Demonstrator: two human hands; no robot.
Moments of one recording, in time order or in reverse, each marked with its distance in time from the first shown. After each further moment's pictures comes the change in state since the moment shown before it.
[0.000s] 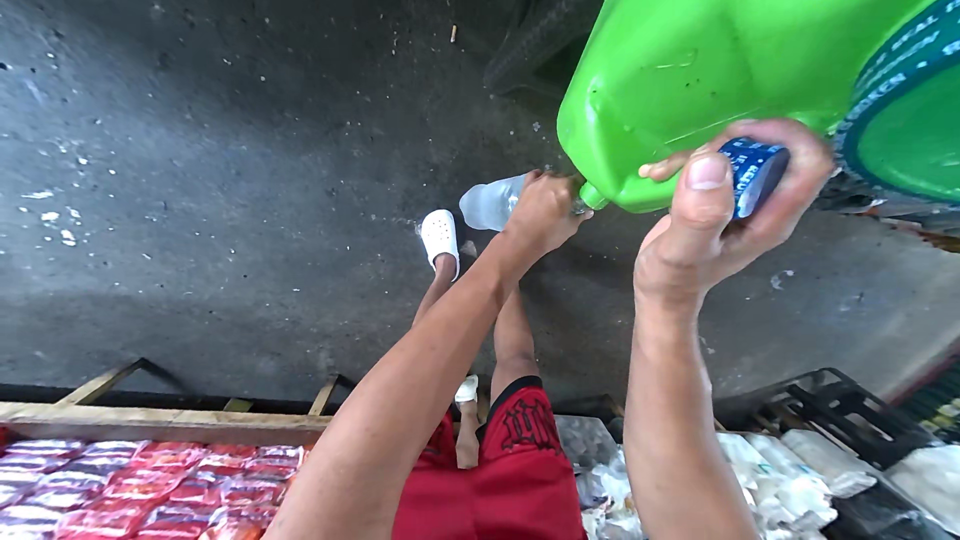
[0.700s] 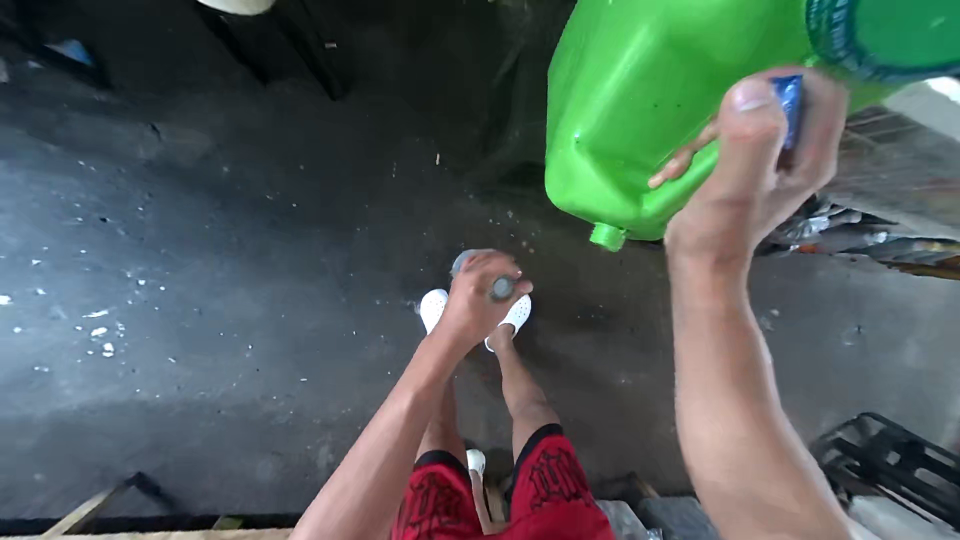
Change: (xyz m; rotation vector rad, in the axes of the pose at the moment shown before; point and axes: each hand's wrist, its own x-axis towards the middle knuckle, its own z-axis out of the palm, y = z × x) left_hand -0.047 0.035 -0.084 -0.218 0.271 0.117; right_hand 0.154 -0.034 -0.041 0.067 0.116 -0.027
